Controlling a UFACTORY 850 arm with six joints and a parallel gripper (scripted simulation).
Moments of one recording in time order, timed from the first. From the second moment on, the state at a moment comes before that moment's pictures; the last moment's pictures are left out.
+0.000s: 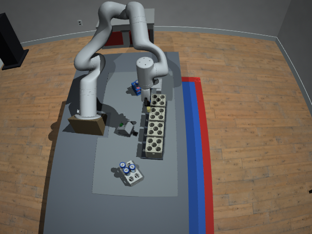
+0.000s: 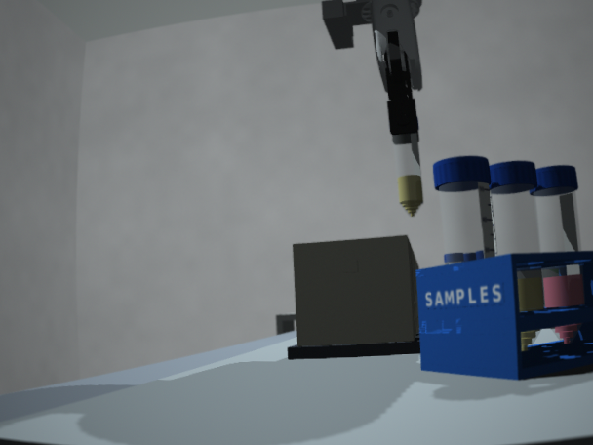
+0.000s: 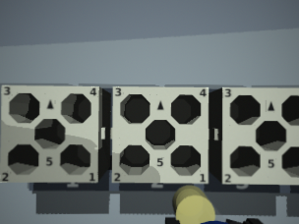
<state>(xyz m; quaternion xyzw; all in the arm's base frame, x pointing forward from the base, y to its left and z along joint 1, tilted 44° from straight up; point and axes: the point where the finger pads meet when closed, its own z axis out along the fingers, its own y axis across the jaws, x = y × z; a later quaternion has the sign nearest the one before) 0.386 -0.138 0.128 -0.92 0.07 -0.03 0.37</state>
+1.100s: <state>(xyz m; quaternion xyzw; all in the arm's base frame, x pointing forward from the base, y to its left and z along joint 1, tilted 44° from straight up) 0.428 -0.242 0.034 -0.92 0.07 -0.03 0.37</state>
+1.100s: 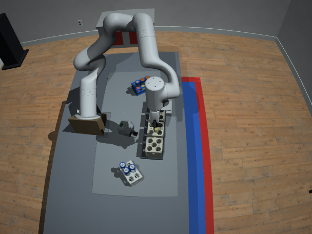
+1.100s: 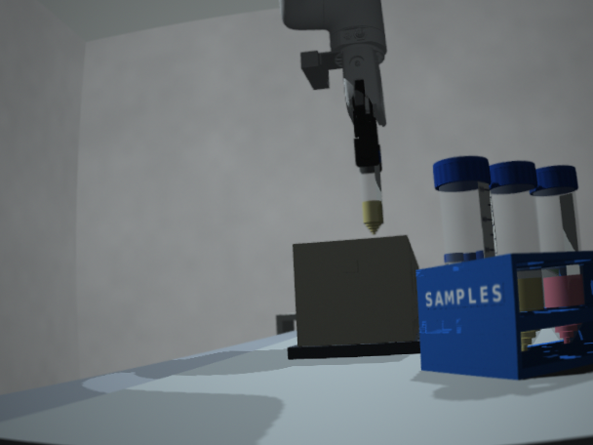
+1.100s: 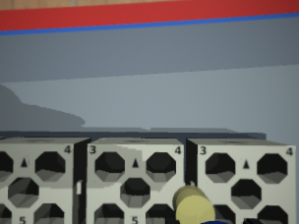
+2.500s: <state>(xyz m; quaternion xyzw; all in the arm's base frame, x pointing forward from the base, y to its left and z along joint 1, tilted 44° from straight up) 0.443 -0.260 -0.006 -0.92 0.07 -0.03 0.37</state>
